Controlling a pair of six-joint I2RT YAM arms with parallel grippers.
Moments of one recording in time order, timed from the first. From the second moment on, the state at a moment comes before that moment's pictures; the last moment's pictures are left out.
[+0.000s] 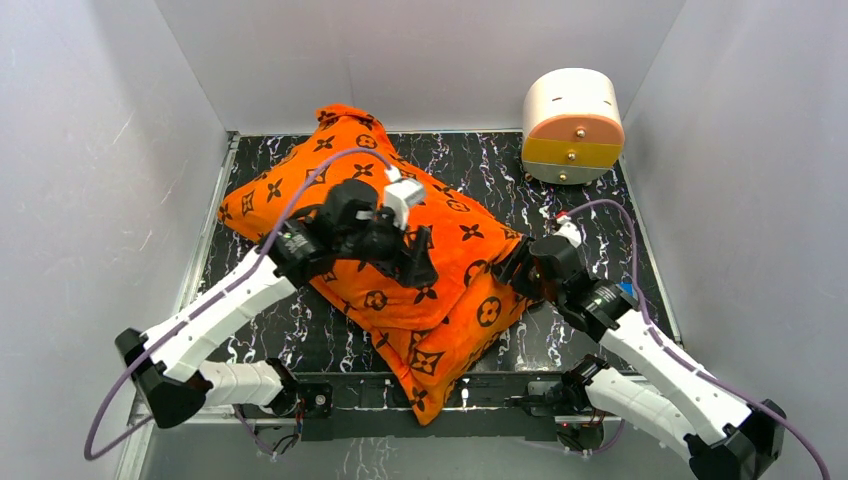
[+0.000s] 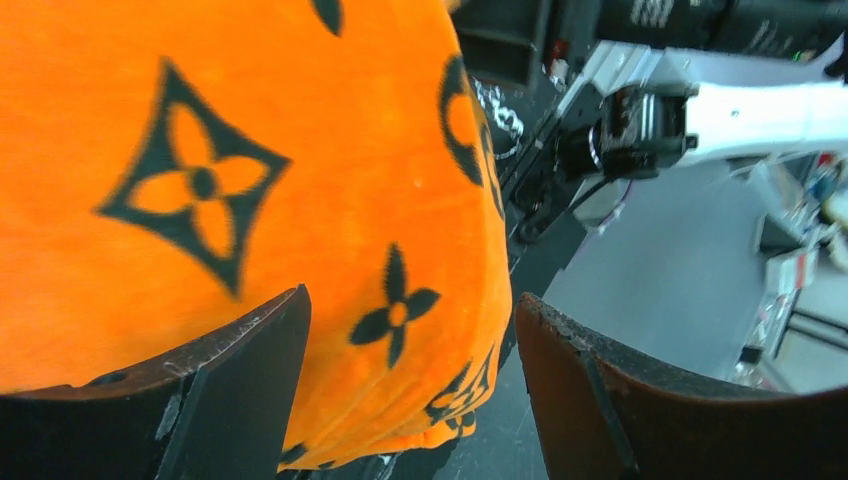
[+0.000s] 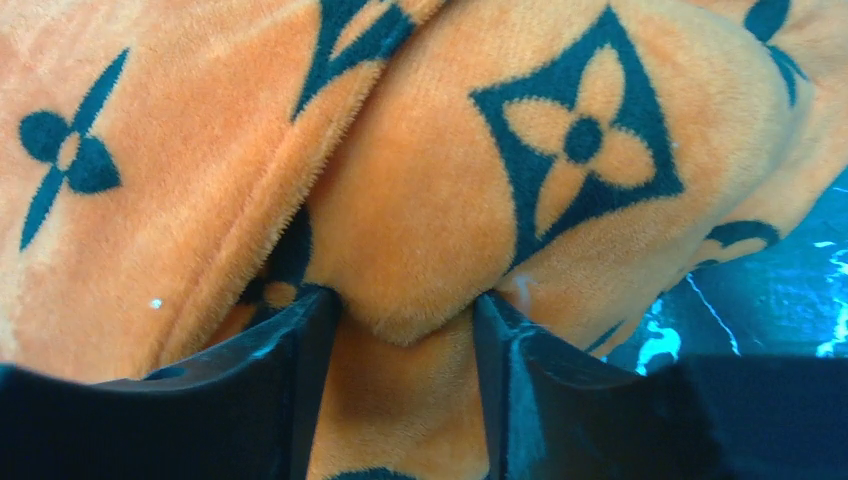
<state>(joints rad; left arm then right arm) -0.77 1.19 1.29 -0.71 0.38 -0.31 0.68 0.75 0.69 -0.60 0.21 0.95</state>
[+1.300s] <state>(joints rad) -1.08 1.36 1.38 -0.74 0.06 -0.23 0.67 0.85 0.79 -0.29 -0.01 1.08</state>
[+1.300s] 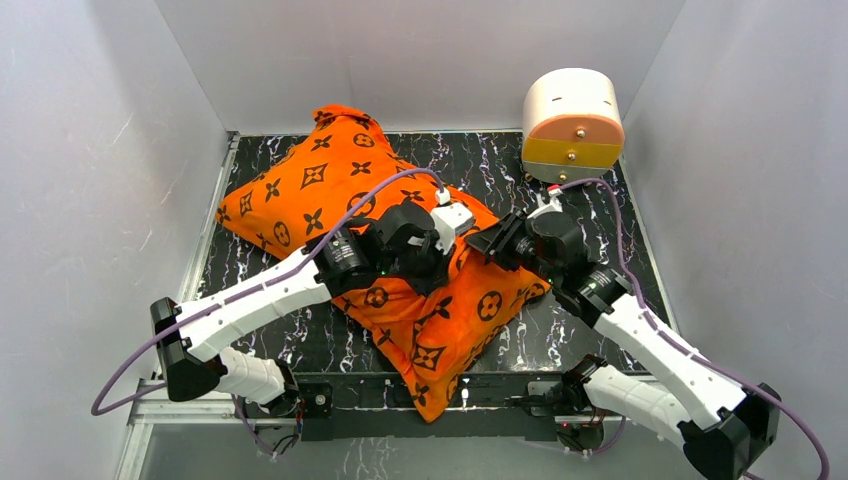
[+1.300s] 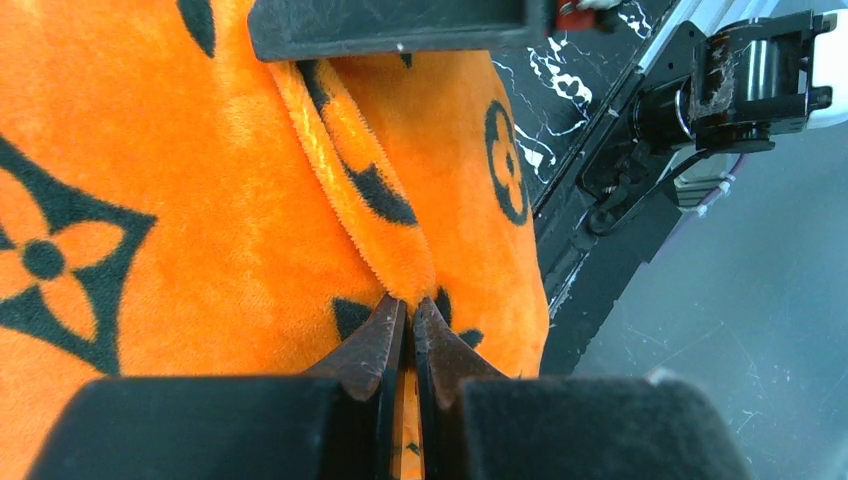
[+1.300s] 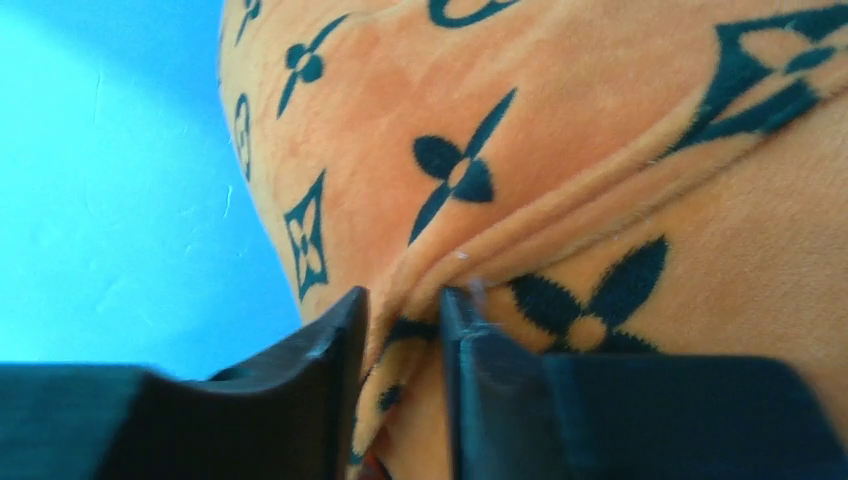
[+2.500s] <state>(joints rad) -1.04 1.47 1.42 -0.65 -0.18 -0.20 0.65 0.91 0.94 -0.41 0.07 1.05</state>
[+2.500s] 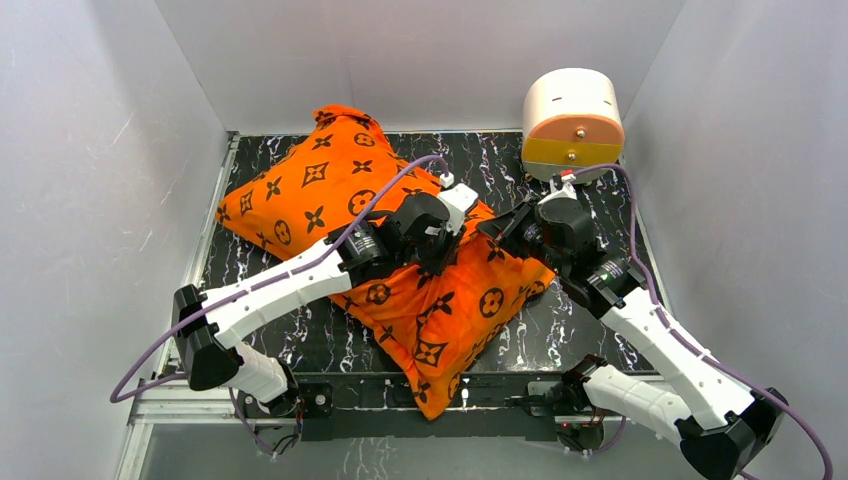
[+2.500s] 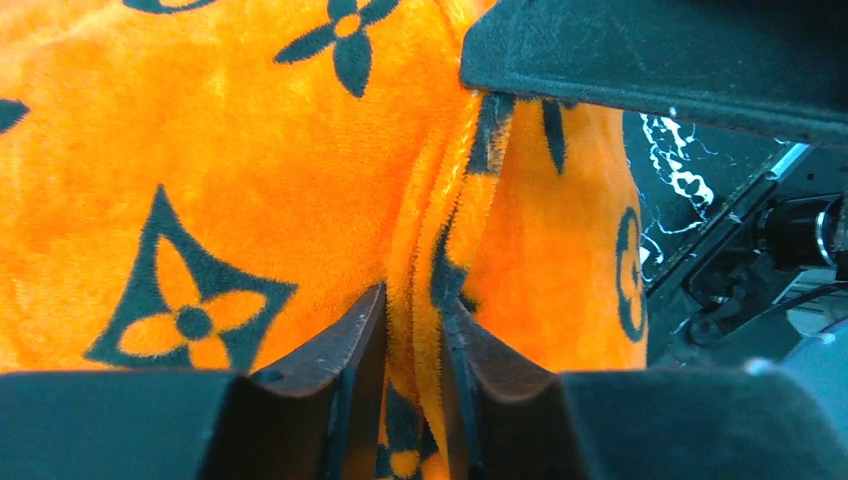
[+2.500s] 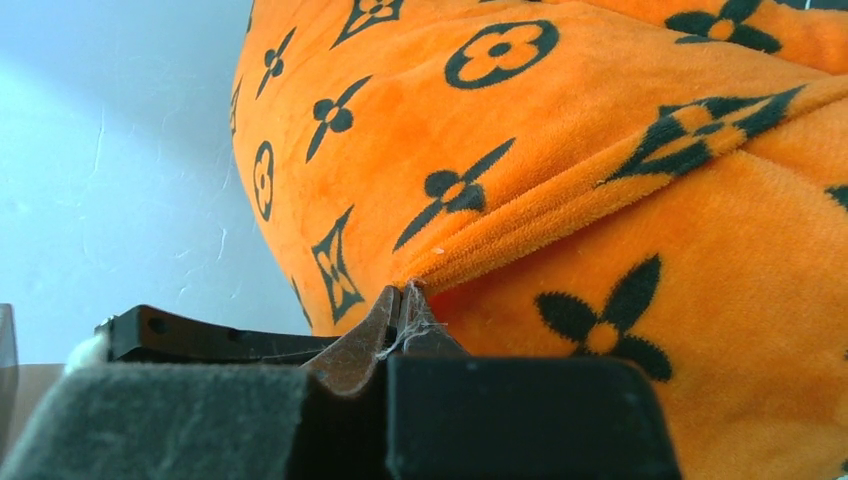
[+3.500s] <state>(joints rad) -0.77 1.46 1.37 -0.60 0.15 -0.35 0.65 1.23 1.19 -0.68 -0.09 0.83</state>
